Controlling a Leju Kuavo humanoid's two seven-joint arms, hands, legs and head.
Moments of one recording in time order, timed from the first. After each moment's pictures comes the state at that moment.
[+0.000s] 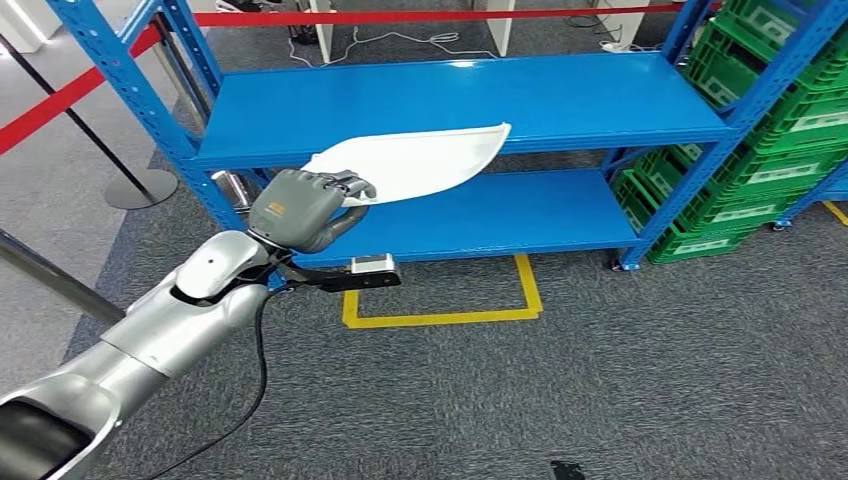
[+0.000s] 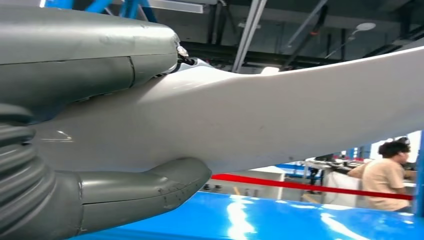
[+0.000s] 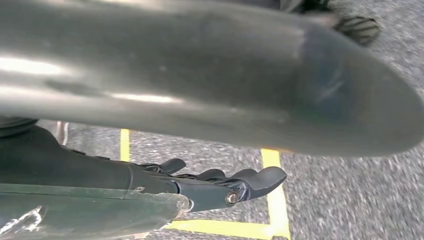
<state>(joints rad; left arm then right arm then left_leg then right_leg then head) -0.73 0.05 -0.78 -1.04 -1.01 0.42 -0.24 -0.13 0.22 -1.31 -0.19 1.17 -0.14 -0.13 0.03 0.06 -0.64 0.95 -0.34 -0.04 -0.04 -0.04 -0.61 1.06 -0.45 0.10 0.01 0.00</state>
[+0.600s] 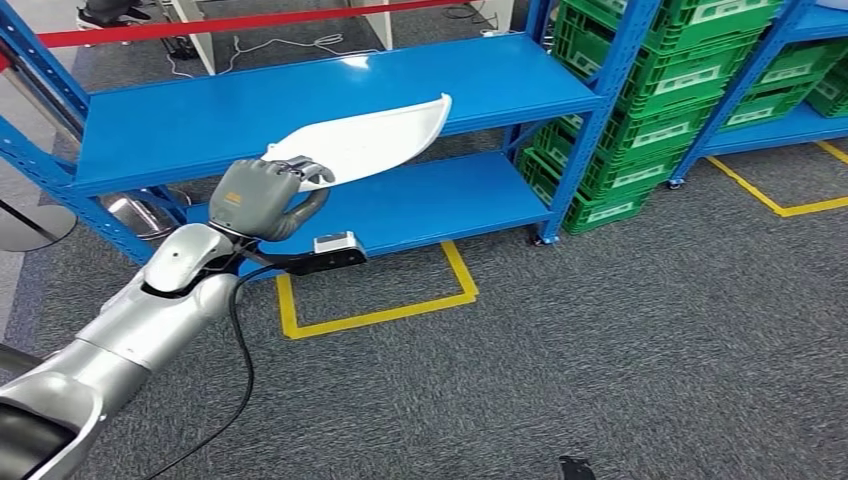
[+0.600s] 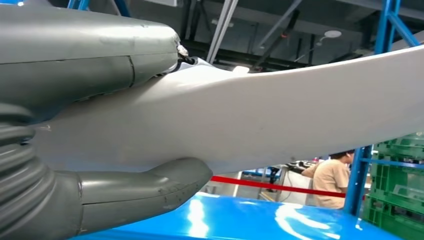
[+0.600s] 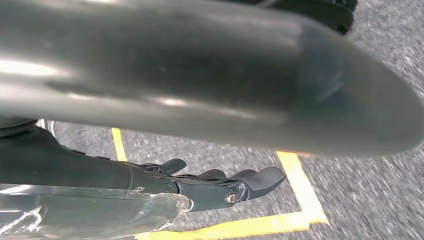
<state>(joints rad) -0.73 0.09 -0.69 -1.02 -0.99 0.45 -0.24 -0.13 0.22 -1.32 -0.19 1.17 -0.17 -0.16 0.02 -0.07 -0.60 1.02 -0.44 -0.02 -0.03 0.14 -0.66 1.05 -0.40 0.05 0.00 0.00</state>
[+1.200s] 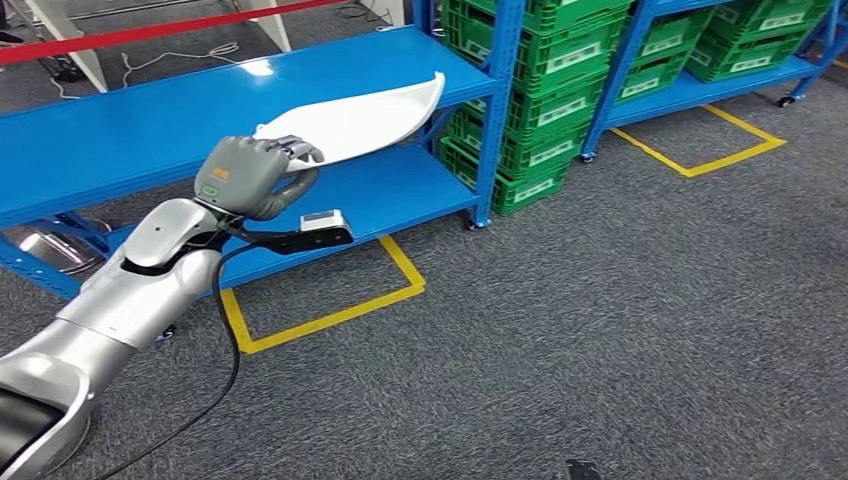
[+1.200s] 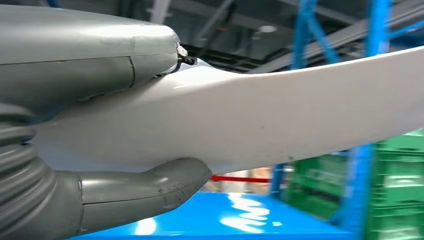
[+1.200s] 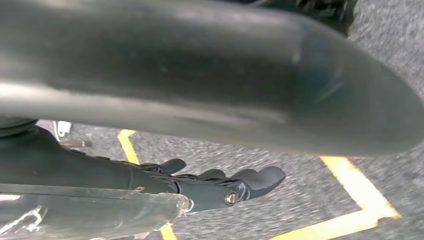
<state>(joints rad) -0.81 0.11 -0.66 -1.02 -0.98 0.35 -0.28 -0.13 0.20 -1.32 -0.19 1.17 -0.16 -0.16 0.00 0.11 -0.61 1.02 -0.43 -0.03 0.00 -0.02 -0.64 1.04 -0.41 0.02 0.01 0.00</state>
